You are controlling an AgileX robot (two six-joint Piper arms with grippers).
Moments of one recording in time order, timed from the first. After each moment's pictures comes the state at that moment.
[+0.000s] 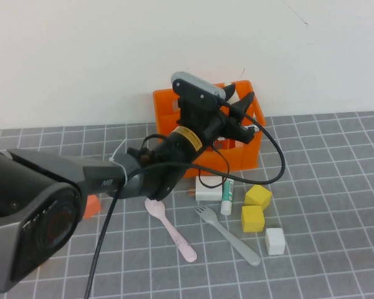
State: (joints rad) right arm 0.11 0.98 -0.48 0.72 0.95 -1.25; left arm -0.51 2.28 -1.42 0.25 -0.90 -0.26
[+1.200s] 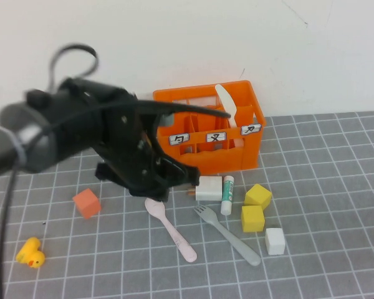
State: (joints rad) right arm 0.11 0.98 -0.48 0.72 0.95 -1.30; left arm -0.51 1.74 -1.30 -0.10 0.83 -0.33
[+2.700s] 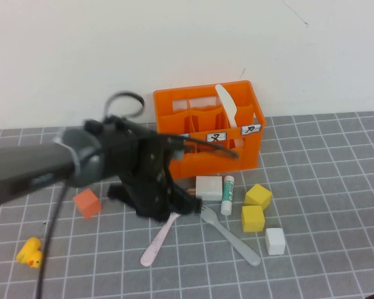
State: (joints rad) right arm 0.11 0.98 -0.48 0.72 0.93 -1.33; left arm -0.54 1.93 -1.28 0.00 0.73 -0.37
